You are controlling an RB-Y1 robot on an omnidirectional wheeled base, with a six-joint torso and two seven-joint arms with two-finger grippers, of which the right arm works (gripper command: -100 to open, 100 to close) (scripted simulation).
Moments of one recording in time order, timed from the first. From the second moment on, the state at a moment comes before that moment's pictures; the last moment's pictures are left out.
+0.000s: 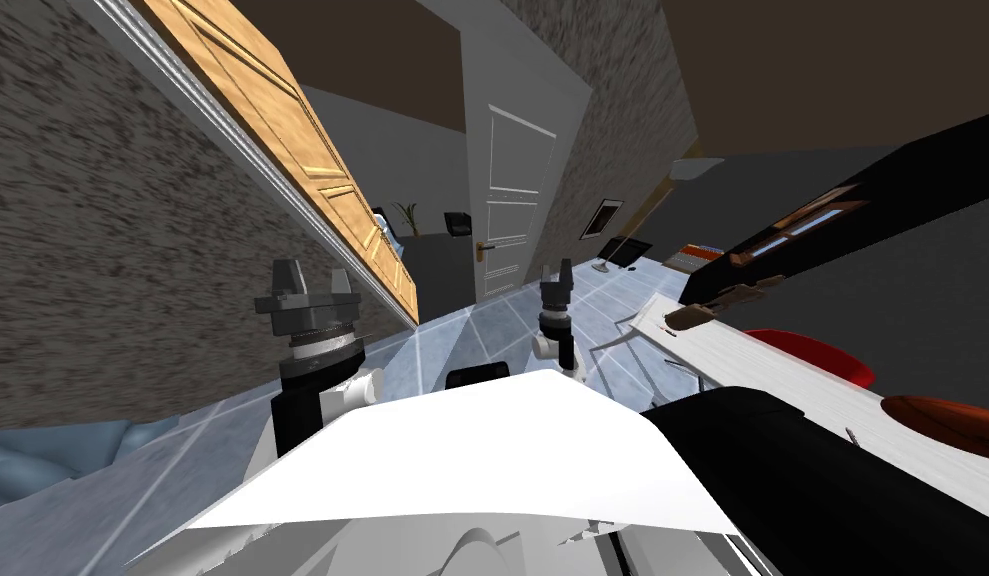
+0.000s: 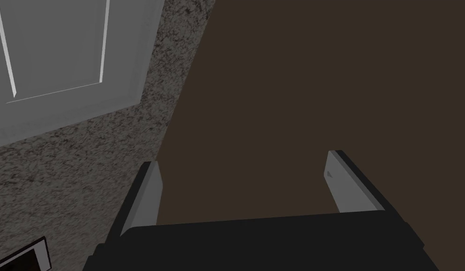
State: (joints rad) arm 0.41 -0.04 0.00 -2.21 0.00 -0.59 0.05
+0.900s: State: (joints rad) arm 0.31 -0.07 0.01 -2.03 0.00 -0.55 0.04
